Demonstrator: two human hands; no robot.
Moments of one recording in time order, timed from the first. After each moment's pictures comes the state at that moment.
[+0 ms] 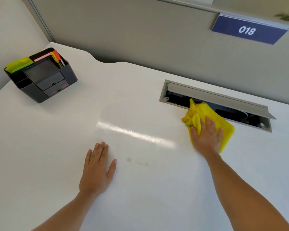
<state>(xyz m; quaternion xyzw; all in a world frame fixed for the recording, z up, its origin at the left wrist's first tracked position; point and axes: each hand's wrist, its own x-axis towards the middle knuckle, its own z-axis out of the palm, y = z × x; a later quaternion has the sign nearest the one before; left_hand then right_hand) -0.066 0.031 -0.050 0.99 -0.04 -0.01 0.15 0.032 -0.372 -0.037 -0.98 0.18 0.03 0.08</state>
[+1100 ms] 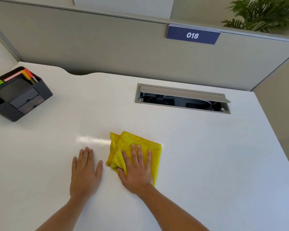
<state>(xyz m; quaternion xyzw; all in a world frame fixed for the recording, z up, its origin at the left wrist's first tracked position) -0.068 0.022 -0.049 0.99 -0.04 0.02 0.14 -0.101 -0.172 -0.035 -1.00 -0.01 0.05 0.07</state>
